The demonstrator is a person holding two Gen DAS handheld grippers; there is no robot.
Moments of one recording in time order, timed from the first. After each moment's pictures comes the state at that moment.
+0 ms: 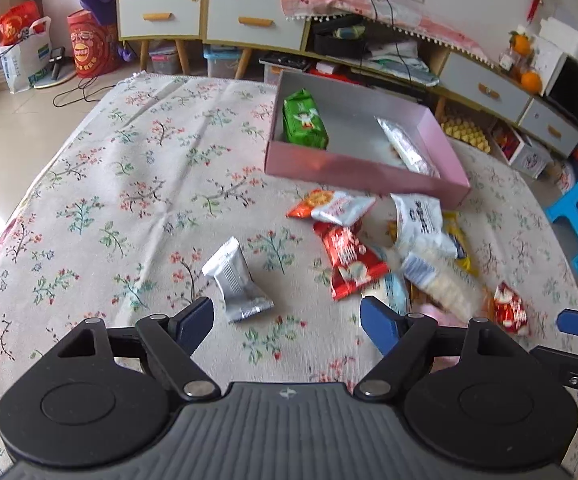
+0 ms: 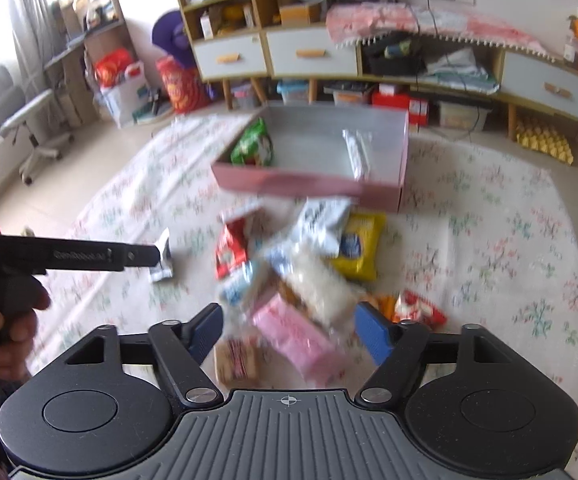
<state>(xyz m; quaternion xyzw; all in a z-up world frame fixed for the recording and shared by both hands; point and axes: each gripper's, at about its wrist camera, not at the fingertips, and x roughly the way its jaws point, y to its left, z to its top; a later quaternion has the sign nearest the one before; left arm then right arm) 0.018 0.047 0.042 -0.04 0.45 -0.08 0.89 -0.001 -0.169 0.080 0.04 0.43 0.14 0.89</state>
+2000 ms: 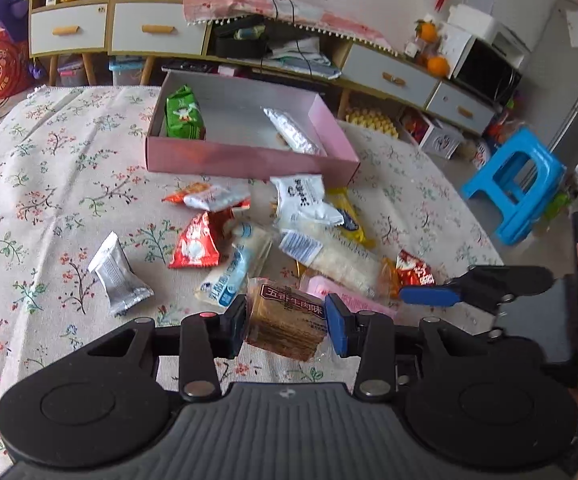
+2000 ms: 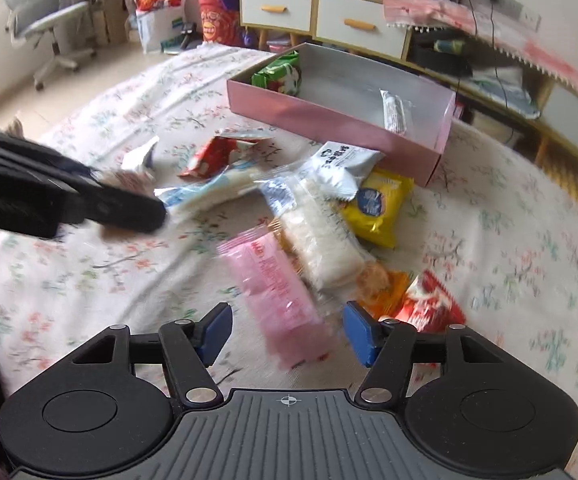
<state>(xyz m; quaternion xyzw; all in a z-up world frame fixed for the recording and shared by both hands) -0.004 0.007 0.041 -0.05 0.42 -0.21 0.88 0.020 -0.146 0.018 -0.11 0.43 0.17 0.88</state>
